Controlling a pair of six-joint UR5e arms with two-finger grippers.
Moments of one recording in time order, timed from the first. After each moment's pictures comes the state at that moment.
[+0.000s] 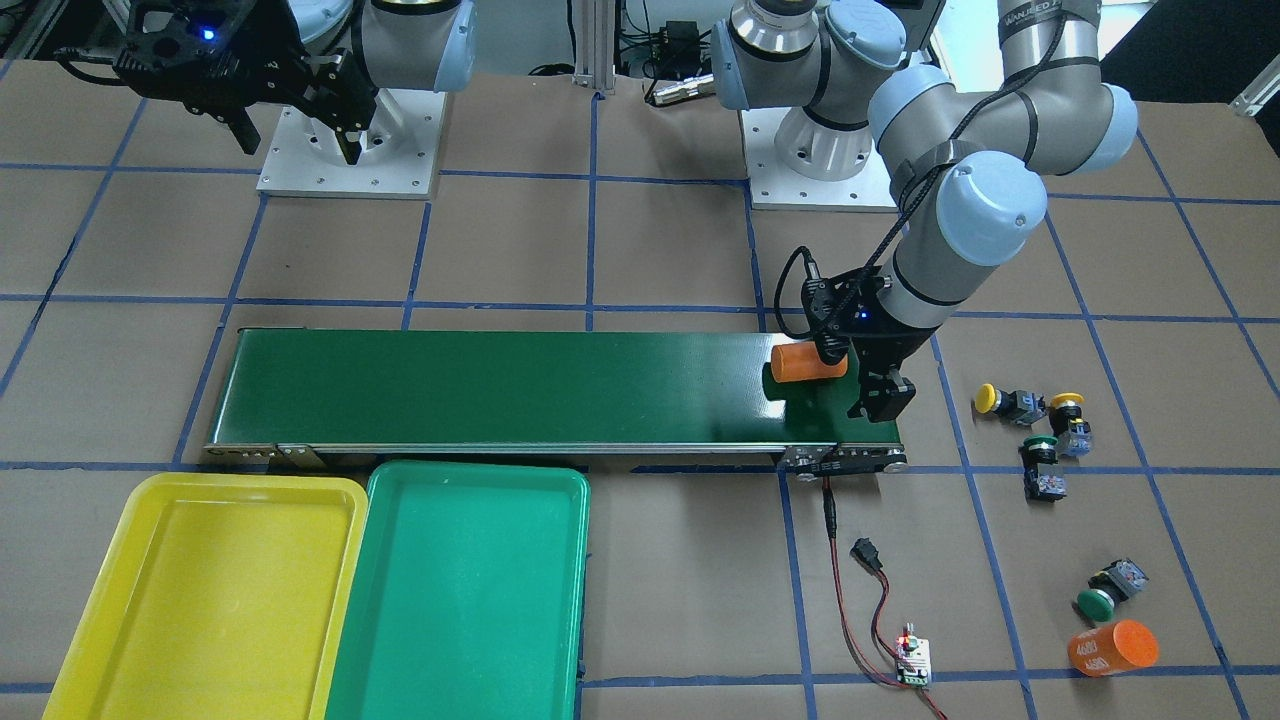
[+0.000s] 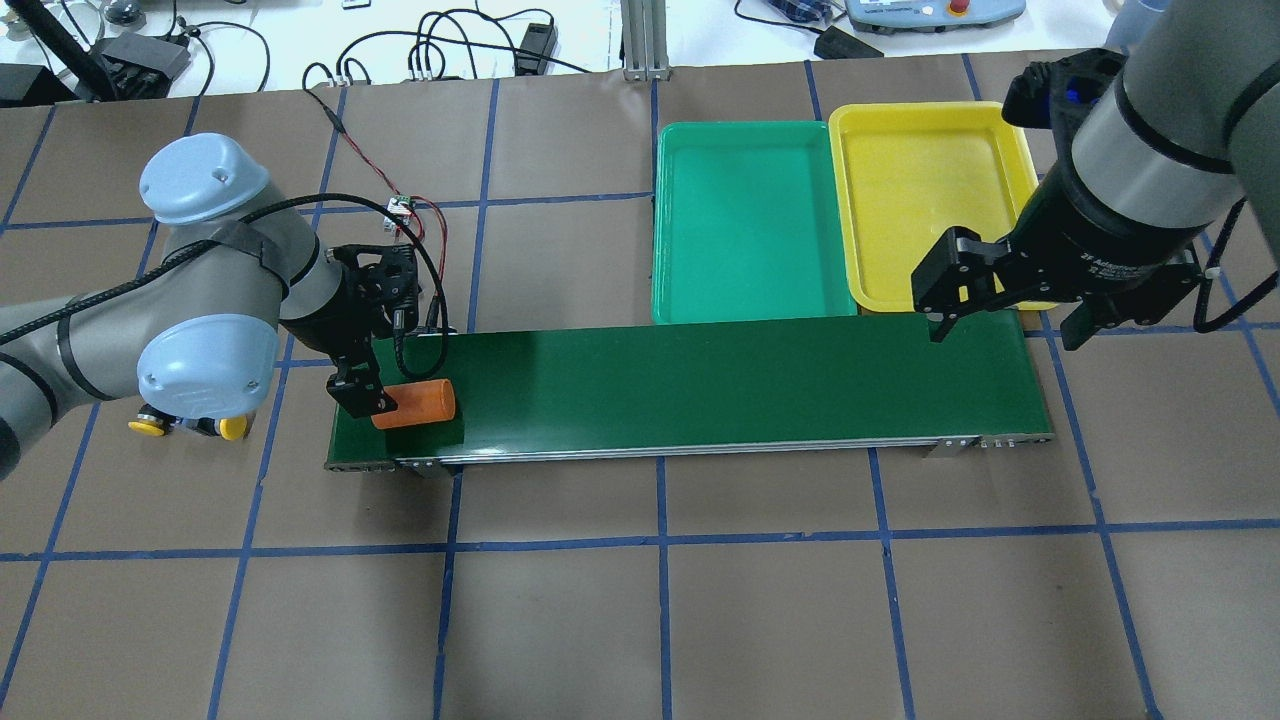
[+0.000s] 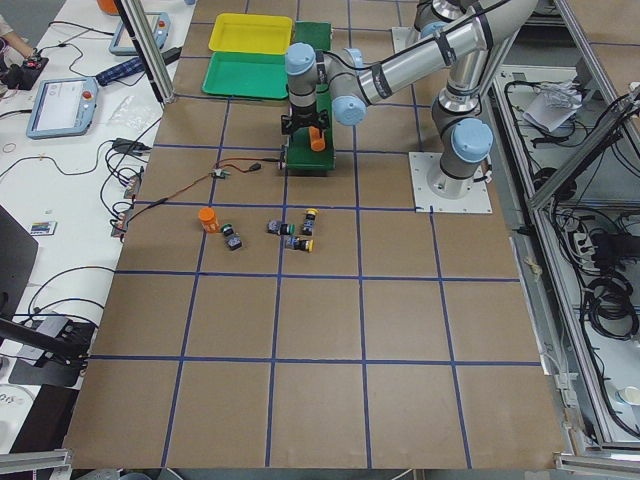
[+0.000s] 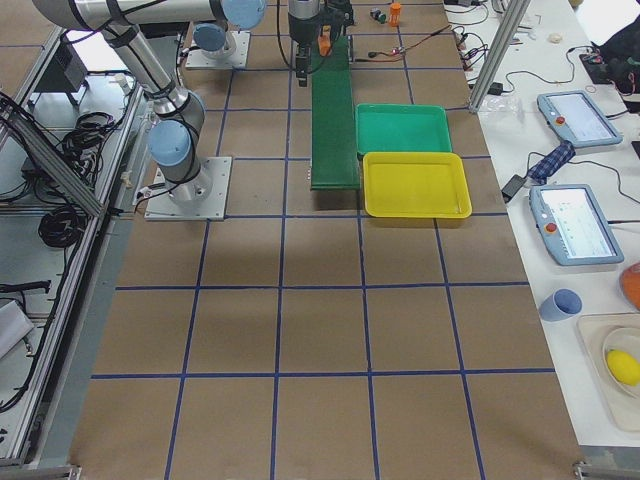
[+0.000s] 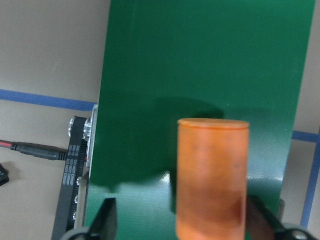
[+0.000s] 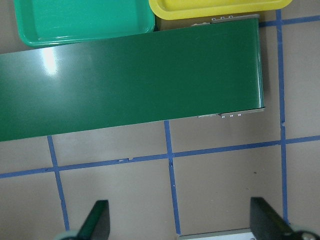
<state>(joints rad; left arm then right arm) -1.44 -1.69 -1.99 -1.07 1.52 1.54 1.54 -1.82 1.75 -1.49 -1.56 0.08</state>
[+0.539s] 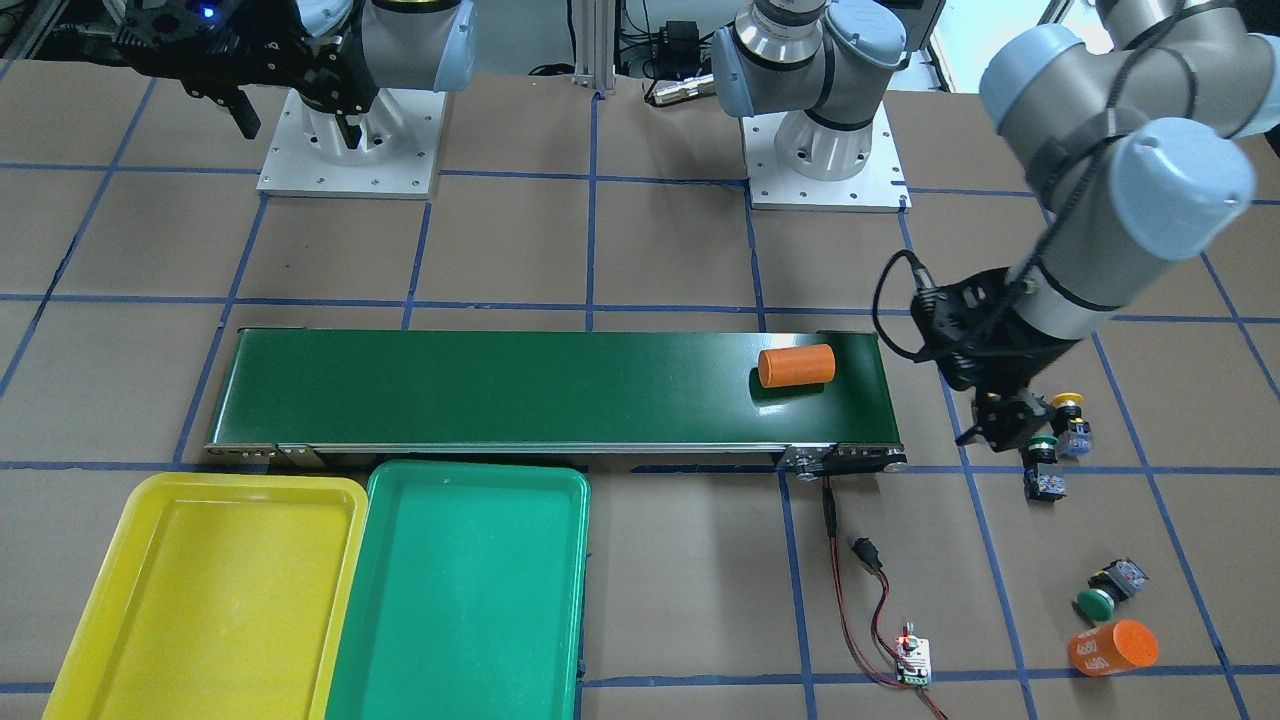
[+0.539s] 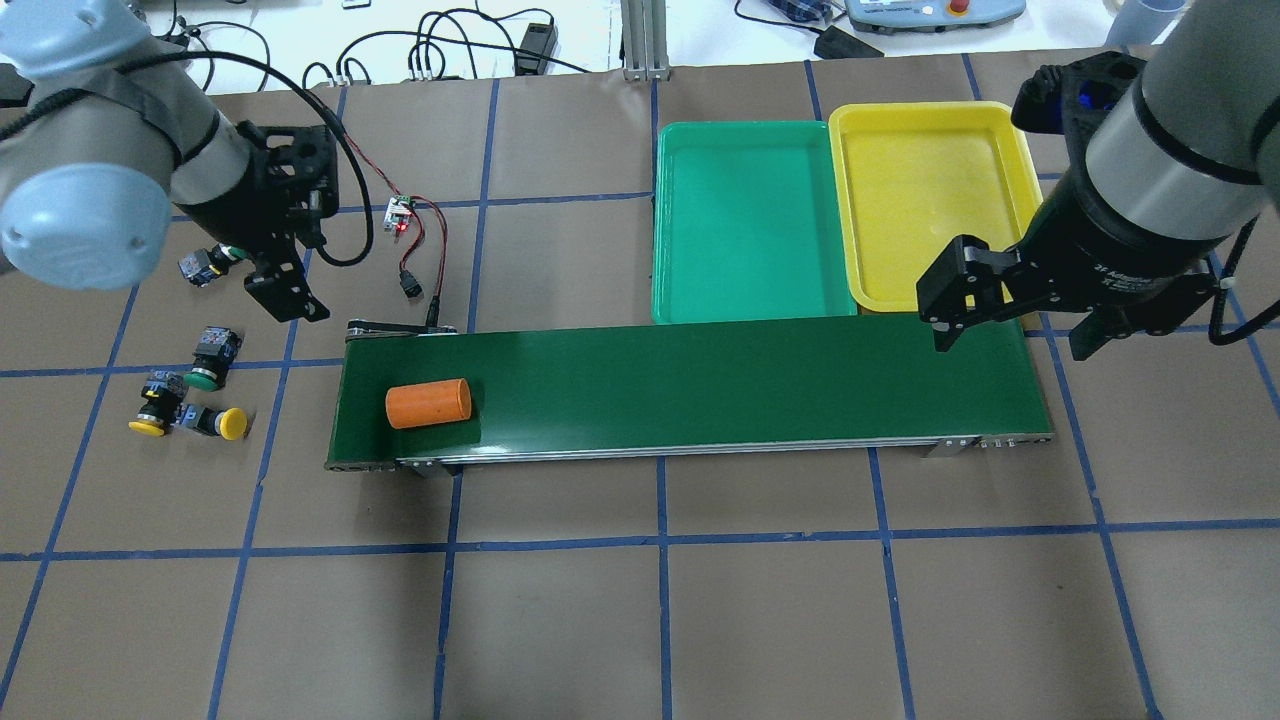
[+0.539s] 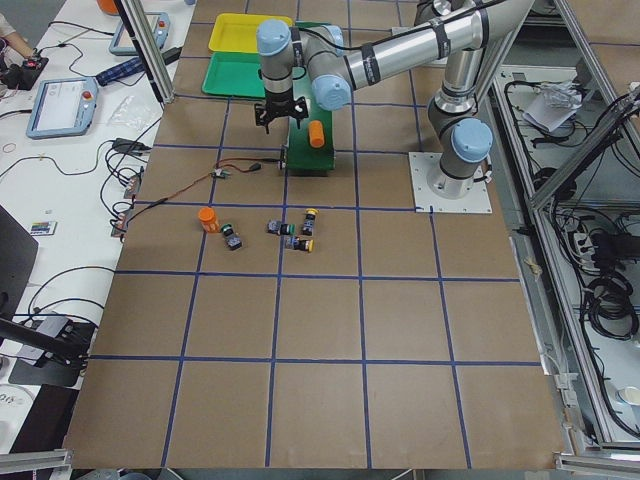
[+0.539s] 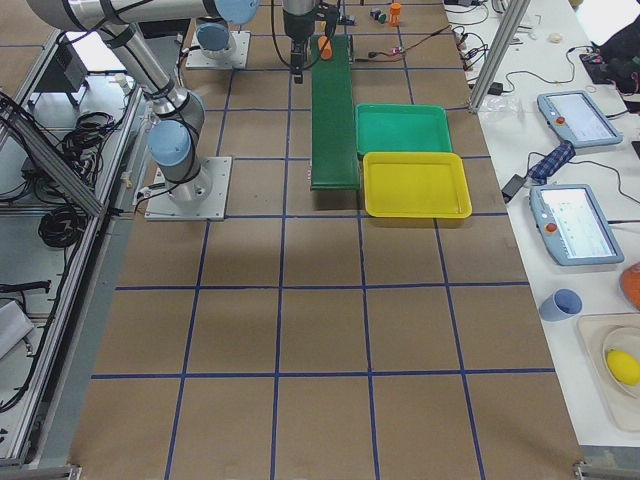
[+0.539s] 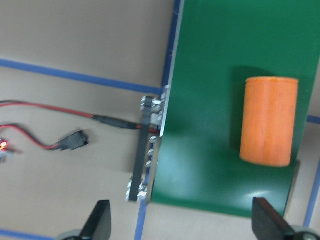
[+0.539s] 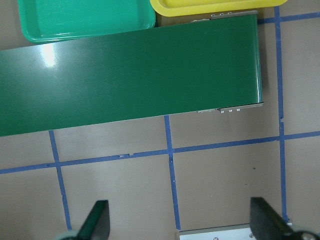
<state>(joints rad) -1.32 -1.77 -1.65 -1.33 1.51 1.56 1.54 -1.85 1.75 -1.47 -1.56 0.08</state>
